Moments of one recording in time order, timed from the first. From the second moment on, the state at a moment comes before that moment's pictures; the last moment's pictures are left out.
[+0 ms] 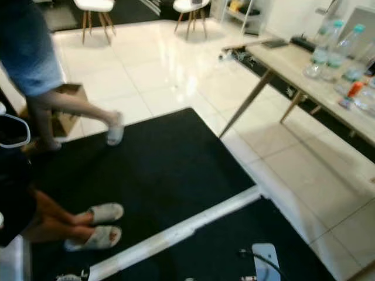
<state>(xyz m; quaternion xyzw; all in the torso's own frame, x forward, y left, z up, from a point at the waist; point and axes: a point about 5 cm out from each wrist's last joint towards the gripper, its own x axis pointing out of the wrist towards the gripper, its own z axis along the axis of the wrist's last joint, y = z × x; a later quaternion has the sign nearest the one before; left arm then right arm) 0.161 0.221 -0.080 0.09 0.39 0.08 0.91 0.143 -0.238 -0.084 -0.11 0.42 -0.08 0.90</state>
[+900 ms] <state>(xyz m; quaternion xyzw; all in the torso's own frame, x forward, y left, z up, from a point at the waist) 0.155 0.222 -0.082 0.09 0.39 0.08 0.91 0.146 -0.235 -0.084 -0.11 0.42 -0.08 0.90</state>
